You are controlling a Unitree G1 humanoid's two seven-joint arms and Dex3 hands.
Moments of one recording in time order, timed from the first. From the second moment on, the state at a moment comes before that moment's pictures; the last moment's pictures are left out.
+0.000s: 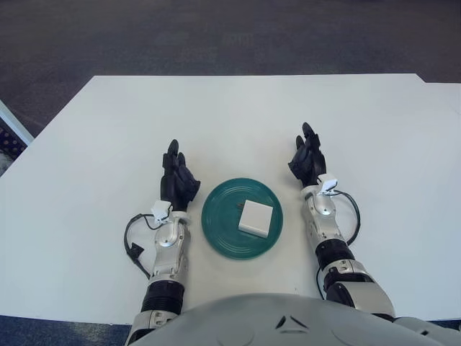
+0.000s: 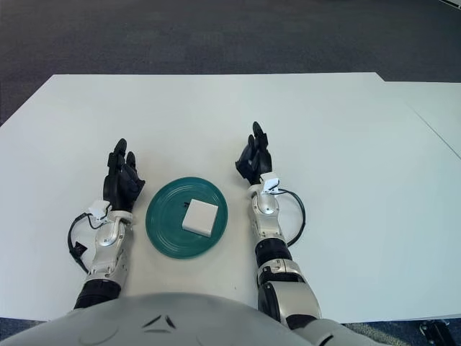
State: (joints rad) left arm 0.08 -0.12 0.06 0.32 -0.11 -0.50 0.04; right arm -0.24 0.12 -0.09 0.70 0.03 -0.59 -0.02
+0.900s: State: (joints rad) left arm 0.12 -0.12 0.06 0.26 -0.19 -0.45 -0.06; right arm 0.15 0.11 0.04 0.19 0.04 -0.32 0.00
